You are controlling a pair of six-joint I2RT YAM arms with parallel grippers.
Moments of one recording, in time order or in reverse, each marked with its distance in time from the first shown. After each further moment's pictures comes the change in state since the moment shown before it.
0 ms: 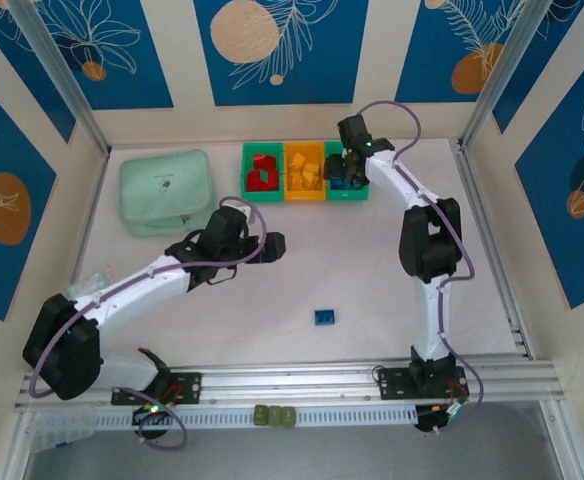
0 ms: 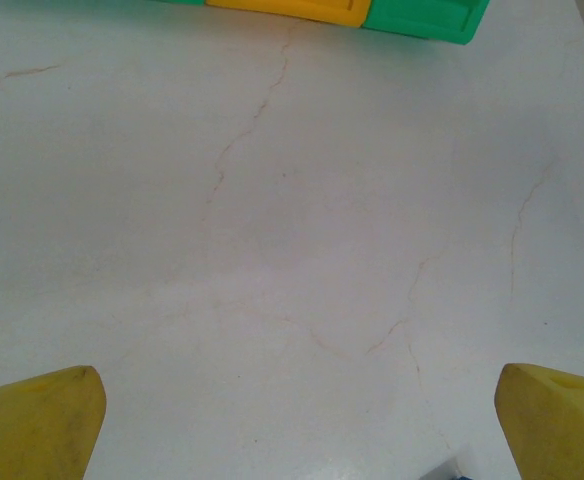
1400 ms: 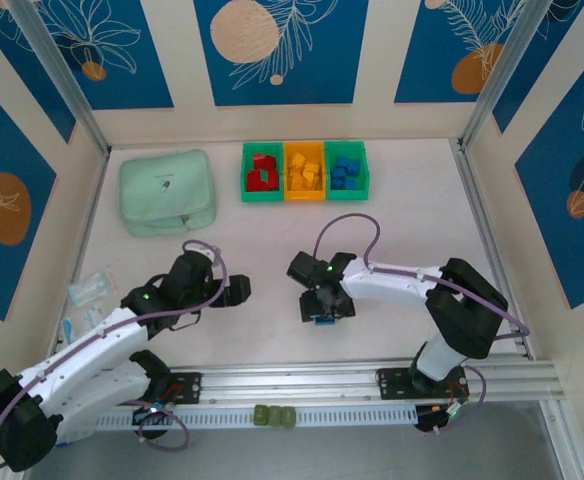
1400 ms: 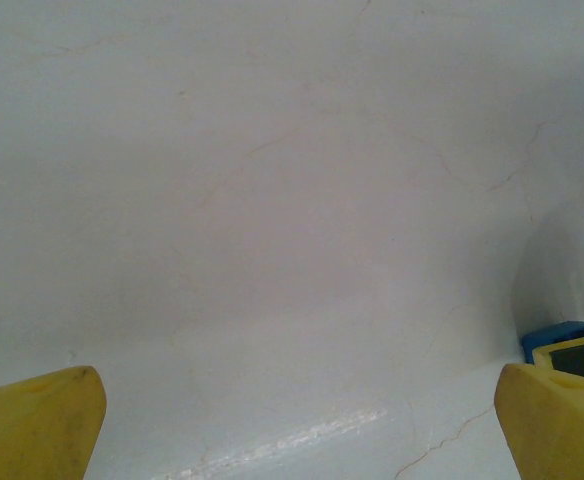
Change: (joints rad) left arm 0.006 -0.454 -0.325 -0.245 -0.038 -0.043; right arm 0.635 -0.528 -0.940 -0.069 -0.003 0.477
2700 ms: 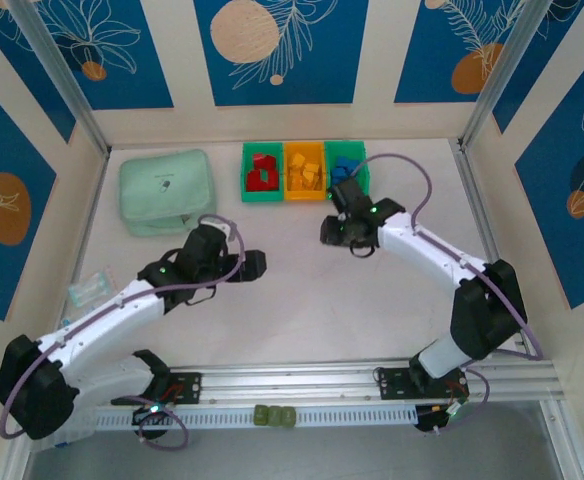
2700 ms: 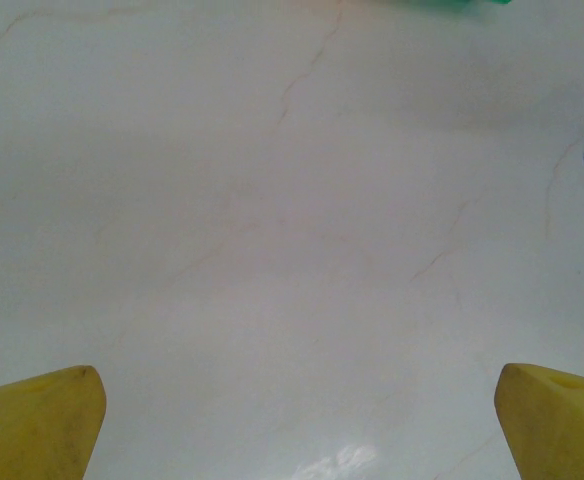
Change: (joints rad) left arm 0.000 0.244 0.215 0.114 0.008 0.055; right arm -0.430 -0.045 0.298 0.088 0.027 -0.271
